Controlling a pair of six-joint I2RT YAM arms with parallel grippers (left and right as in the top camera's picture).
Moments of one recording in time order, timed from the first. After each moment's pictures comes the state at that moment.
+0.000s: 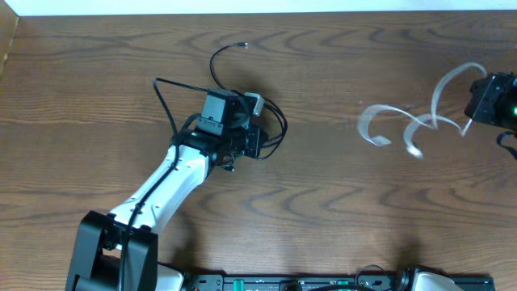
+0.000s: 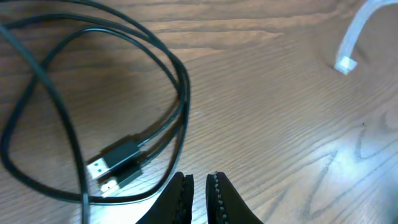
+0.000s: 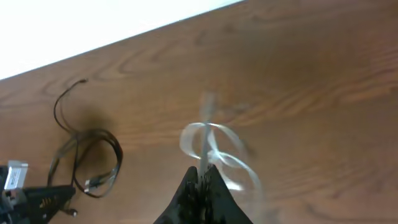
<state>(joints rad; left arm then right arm) -0.36 1.56 0.93 -0.33 0.42 -0.20 -0.22 1.30 1.80 -1.29 -0.21 0.14</state>
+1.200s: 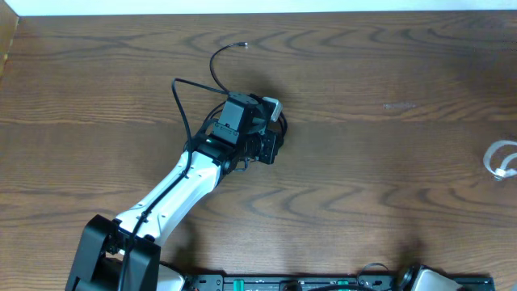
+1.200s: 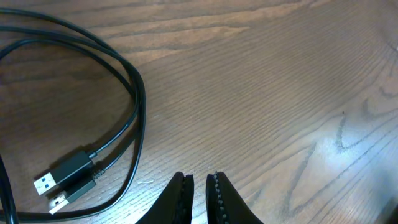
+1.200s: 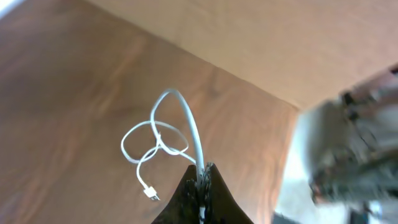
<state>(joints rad) -0.47 1.54 0.93 -0.30 0.39 -0.22 -0.43 1.37 1.80 -1.37 0.64 0.45</state>
